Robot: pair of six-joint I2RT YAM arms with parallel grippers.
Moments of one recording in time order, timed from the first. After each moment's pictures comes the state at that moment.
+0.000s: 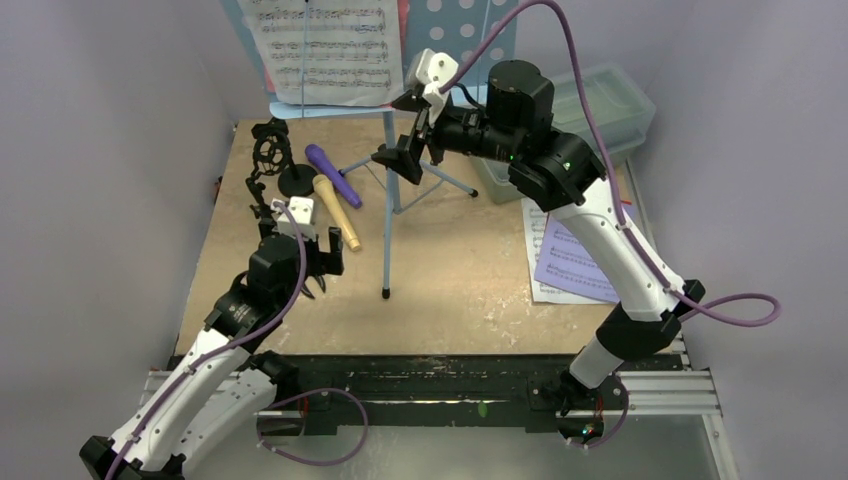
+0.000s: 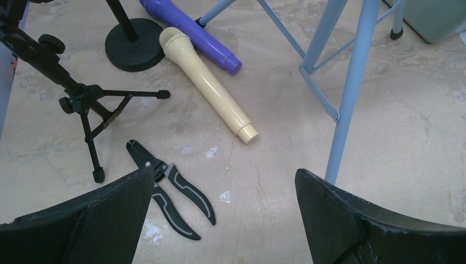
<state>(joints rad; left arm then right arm) -0.52 0.65 0.68 -0.41 -0.38 -0.15 0.80 1.63 2.15 -0.61 -0.41 -0.30</state>
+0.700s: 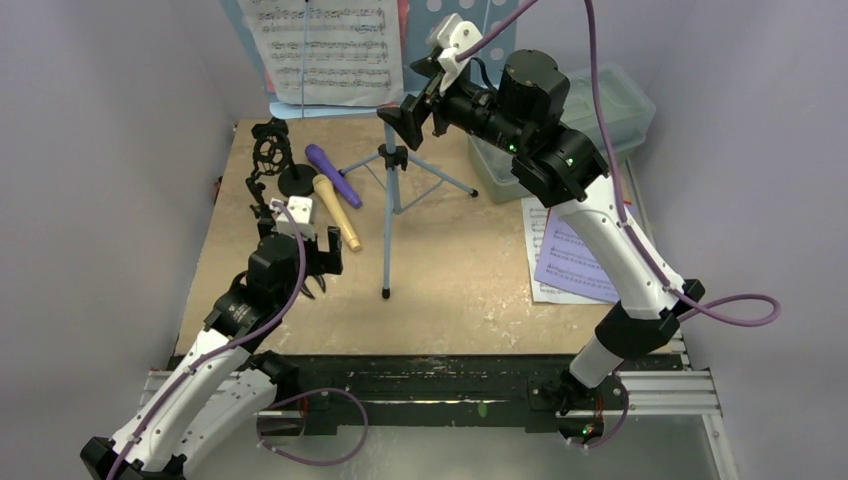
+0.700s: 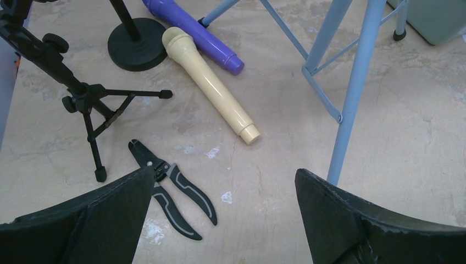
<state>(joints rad) -0.51 0.65 0.68 -0.41 -0.38 -0.15 0.77 1.63 2.17 -0.45 -0.20 -0.24</state>
